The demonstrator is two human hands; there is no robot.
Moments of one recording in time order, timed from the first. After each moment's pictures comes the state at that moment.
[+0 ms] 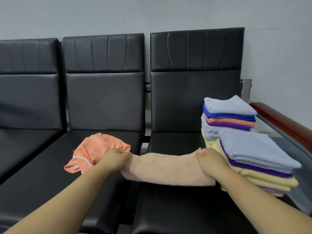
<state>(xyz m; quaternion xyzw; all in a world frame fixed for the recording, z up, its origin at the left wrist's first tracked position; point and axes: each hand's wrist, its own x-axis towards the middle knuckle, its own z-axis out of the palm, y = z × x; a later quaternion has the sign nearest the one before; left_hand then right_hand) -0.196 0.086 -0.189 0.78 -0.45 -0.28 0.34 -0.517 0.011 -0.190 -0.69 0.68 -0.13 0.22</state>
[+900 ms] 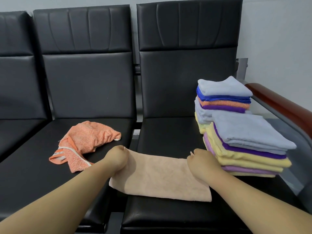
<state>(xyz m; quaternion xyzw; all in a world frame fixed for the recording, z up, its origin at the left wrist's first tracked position) -0.222 0.060 -0.244 0.81 -0.45 -0.28 0.26 -0.519 0.036 -0.232 -0.69 0.69 -0.09 0.20</state>
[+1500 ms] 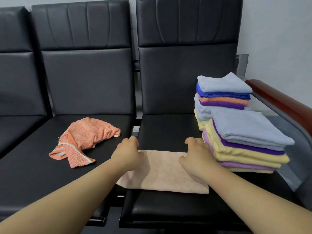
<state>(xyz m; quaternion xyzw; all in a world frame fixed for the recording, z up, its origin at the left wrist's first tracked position) -0.272 0.073 -0.221 0.79 -0.58 -0.14 0.12 -0.513 0.049 -0.221 -0.75 0.64 -0.10 0.15</state>
